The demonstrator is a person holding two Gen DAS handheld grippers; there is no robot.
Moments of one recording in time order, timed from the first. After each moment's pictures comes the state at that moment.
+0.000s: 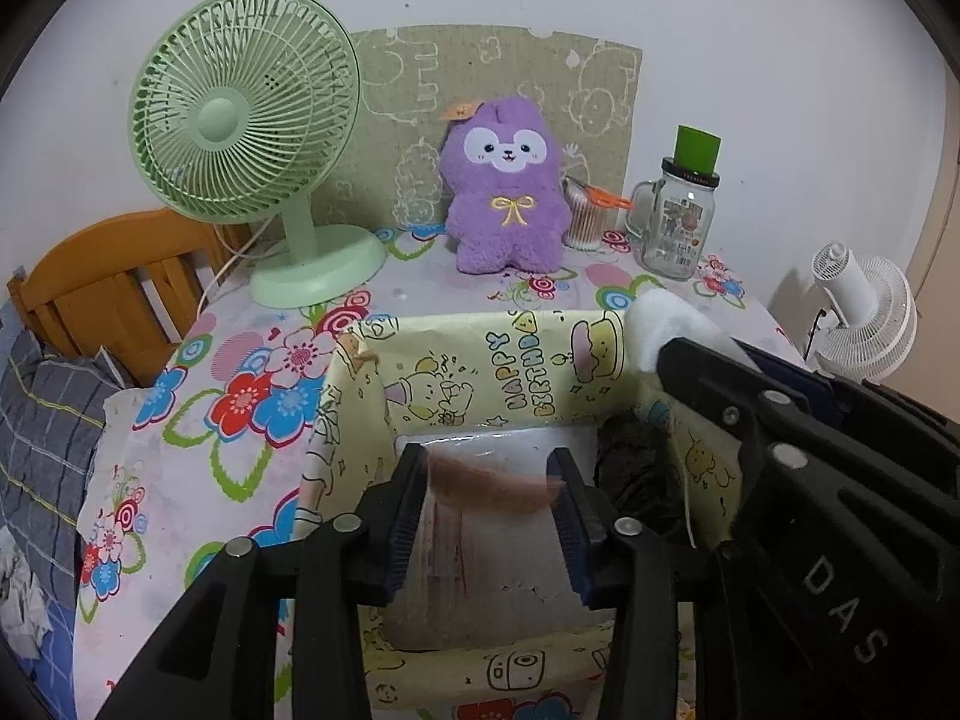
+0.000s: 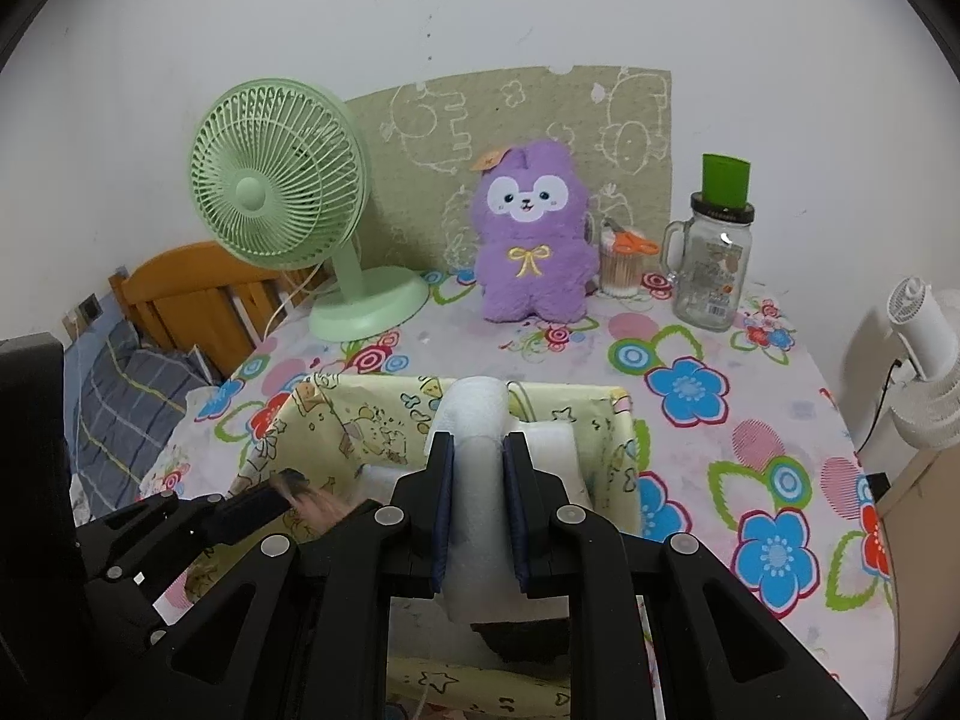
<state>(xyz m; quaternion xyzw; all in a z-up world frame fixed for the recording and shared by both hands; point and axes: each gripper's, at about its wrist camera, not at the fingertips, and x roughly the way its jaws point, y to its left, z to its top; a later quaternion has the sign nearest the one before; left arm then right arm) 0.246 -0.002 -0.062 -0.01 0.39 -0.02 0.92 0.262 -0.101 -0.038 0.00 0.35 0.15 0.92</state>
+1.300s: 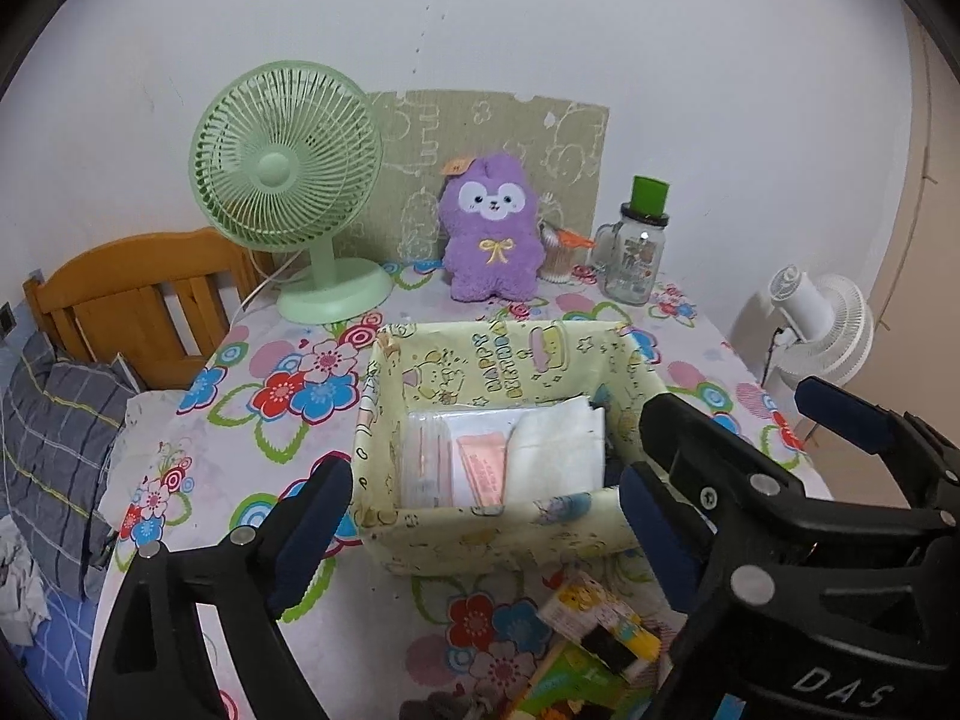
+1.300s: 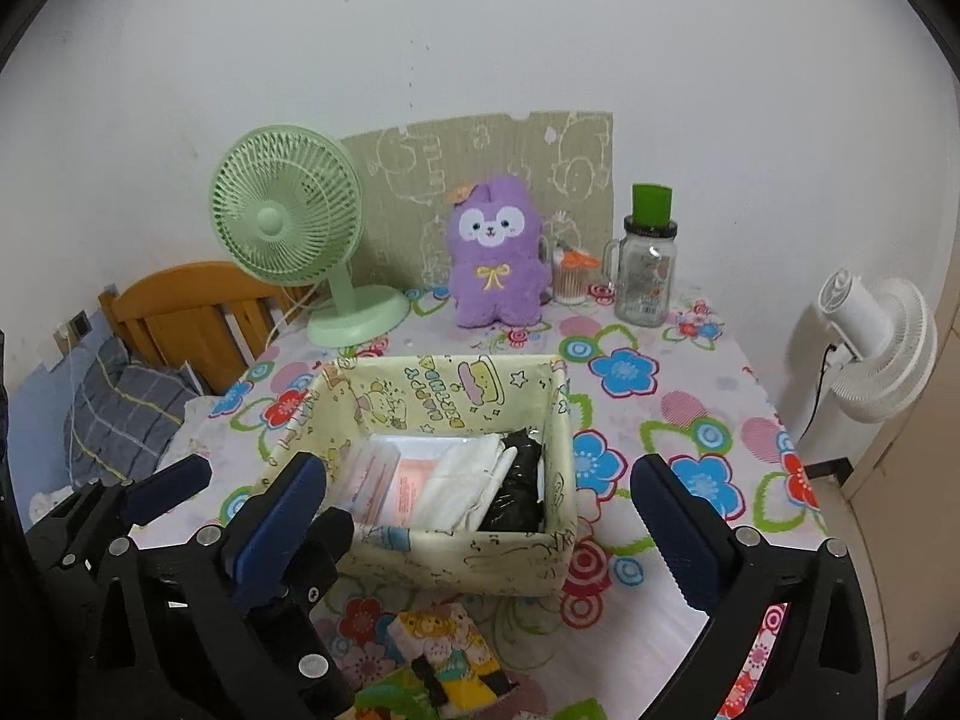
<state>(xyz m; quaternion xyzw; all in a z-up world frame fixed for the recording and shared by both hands) 0.155 -0.002 -0.014 -0.02 0.34 -0.03 0.94 0.168 -0.121 0.007 0.01 0.32 0.10 0.94</state>
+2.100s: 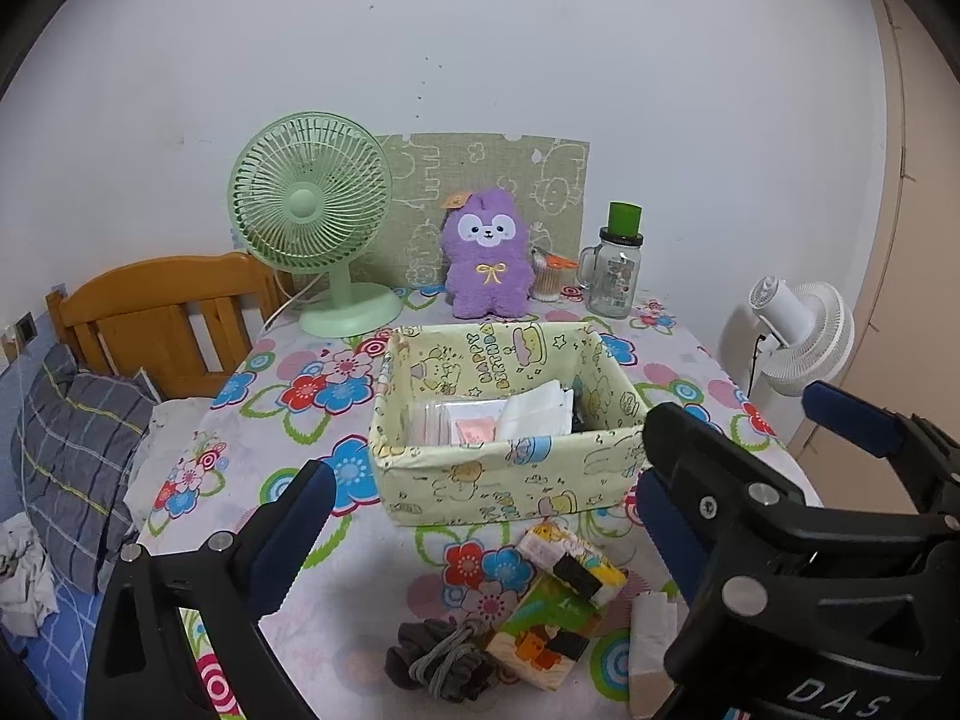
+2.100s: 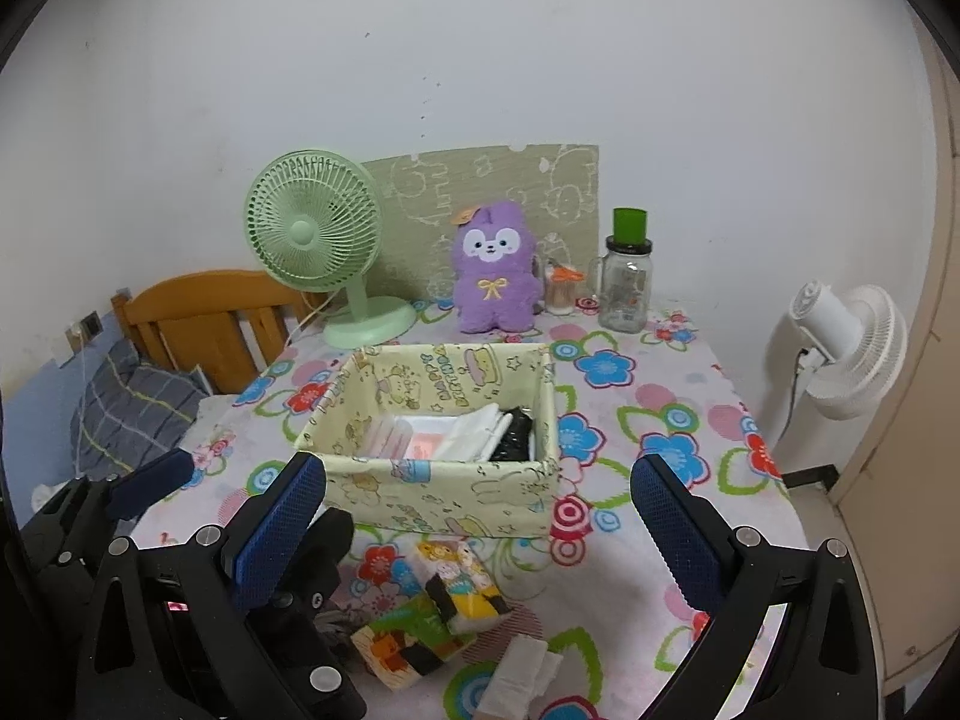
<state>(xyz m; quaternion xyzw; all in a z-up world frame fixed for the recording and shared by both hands) 0.081 -0.012 -0.002 0.00 0.30 -0.02 0.95 0.094 -0.127 0.018 0.00 0.29 0.09 0.95</state>
